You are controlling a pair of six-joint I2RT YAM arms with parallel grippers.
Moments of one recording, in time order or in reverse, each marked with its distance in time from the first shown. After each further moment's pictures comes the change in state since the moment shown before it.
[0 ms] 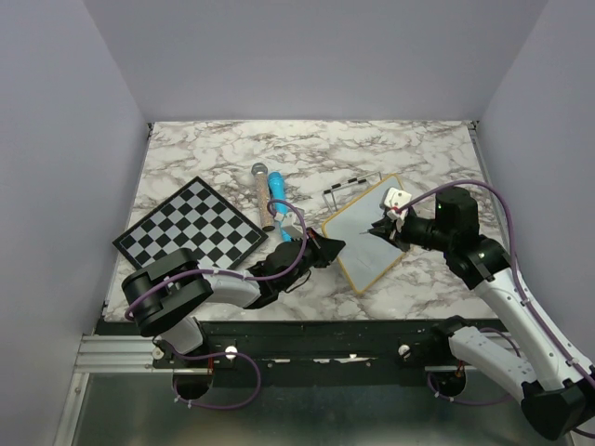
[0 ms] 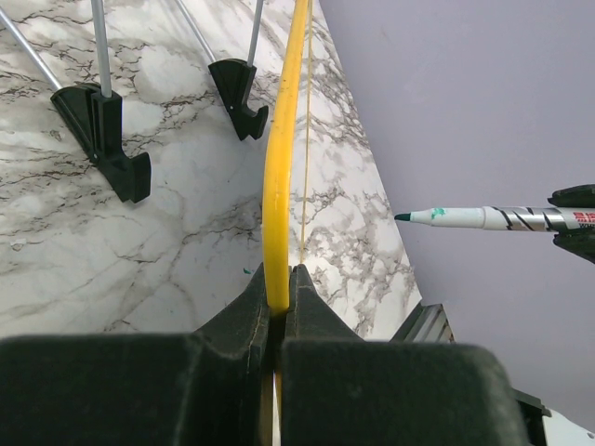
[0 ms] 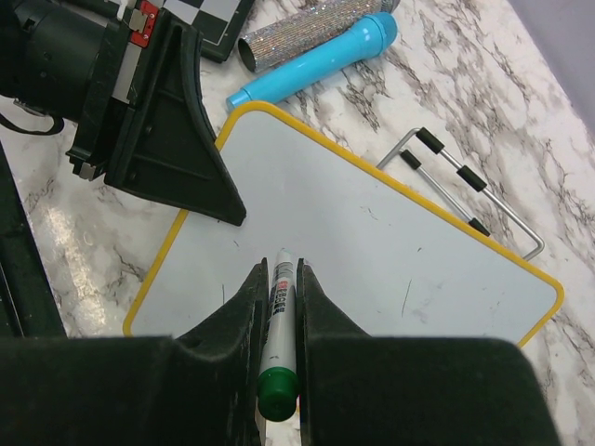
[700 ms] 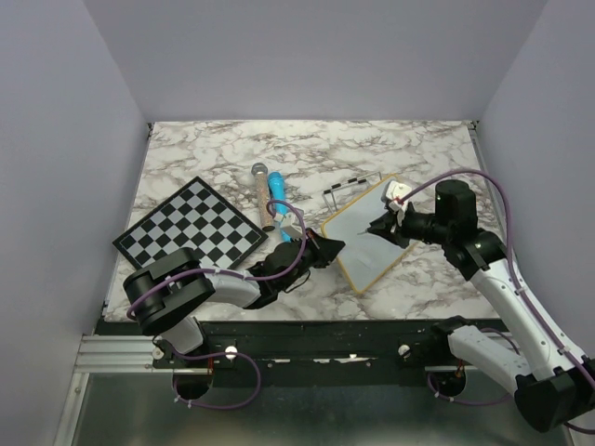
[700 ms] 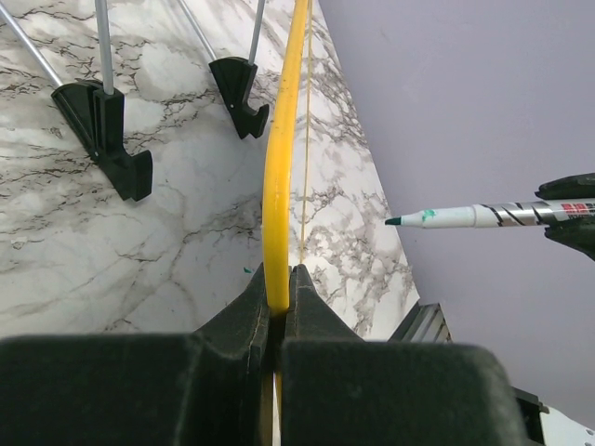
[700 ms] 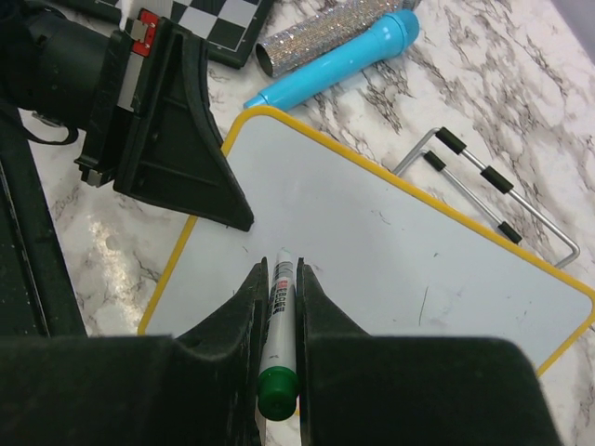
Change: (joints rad) left arm 0.005 0.011 -0.008 0.021 0.008 -0.009; right arm -0.061 0.061 0.011 0.008 -0.090 0.024
